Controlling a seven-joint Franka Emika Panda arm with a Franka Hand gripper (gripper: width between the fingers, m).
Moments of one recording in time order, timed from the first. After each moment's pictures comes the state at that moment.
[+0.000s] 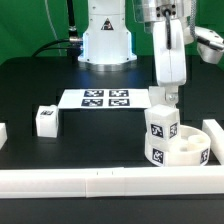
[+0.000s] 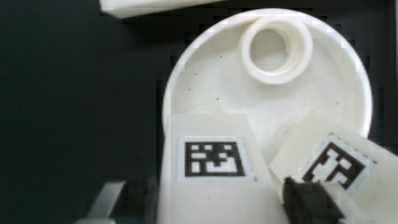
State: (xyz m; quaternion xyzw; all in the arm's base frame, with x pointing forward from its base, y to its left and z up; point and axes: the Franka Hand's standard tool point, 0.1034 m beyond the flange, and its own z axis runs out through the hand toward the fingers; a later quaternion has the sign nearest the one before) arm 0.553 0.076 0.086 -0.61 0.79 0.03 0.07
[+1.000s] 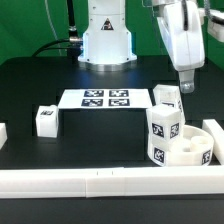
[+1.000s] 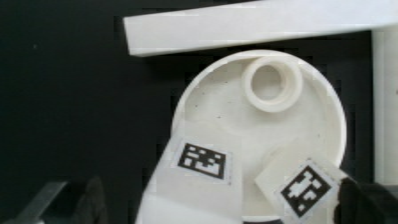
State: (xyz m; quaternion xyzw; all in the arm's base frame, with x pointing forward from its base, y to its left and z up) arm 0.554 0.088 0.108 -0.72 0.69 0.04 0.08
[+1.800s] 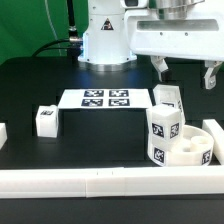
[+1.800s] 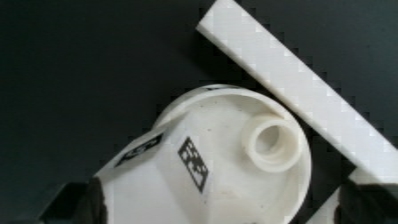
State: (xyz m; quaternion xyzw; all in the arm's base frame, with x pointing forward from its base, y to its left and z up) arm 0.552 0.092 0.106 -0.91 0.40 0.03 0.08
